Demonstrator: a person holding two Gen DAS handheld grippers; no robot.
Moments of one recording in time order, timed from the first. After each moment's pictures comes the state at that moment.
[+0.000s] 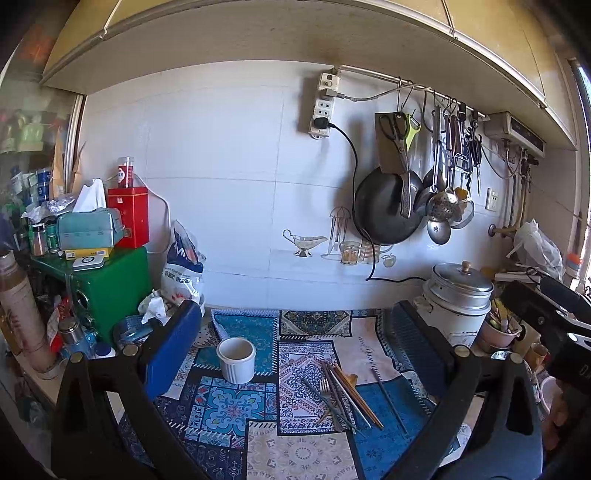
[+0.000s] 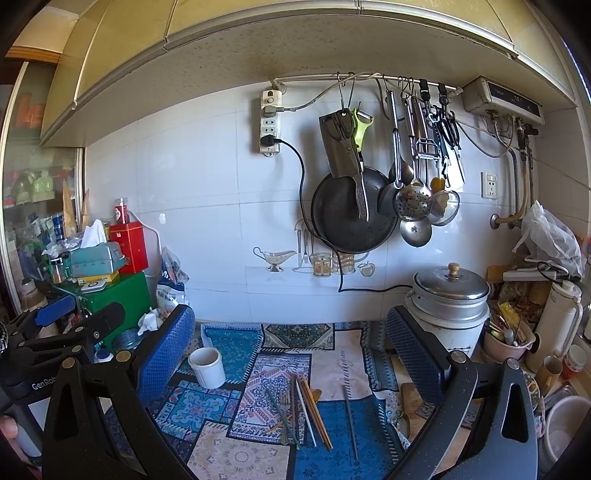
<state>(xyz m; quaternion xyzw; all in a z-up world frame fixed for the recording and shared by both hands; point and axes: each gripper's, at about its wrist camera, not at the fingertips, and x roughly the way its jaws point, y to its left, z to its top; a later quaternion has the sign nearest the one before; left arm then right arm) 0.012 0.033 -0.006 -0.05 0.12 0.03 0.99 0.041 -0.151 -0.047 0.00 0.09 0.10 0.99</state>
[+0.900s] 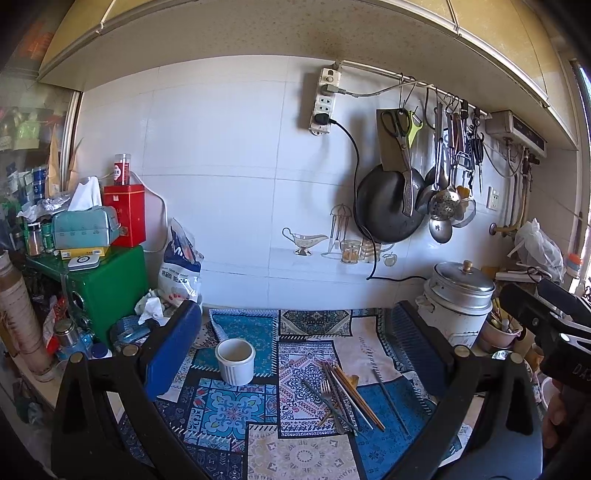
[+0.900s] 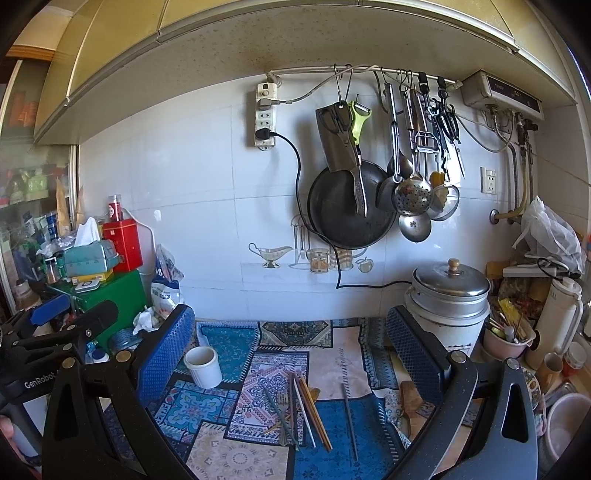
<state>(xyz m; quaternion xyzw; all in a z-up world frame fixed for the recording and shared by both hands) 0.027 0.037 -0.006 -0.05 0.13 0.02 0.99 0.057 -0.152 -0.051 0.00 0.10 0.10 0.99</state>
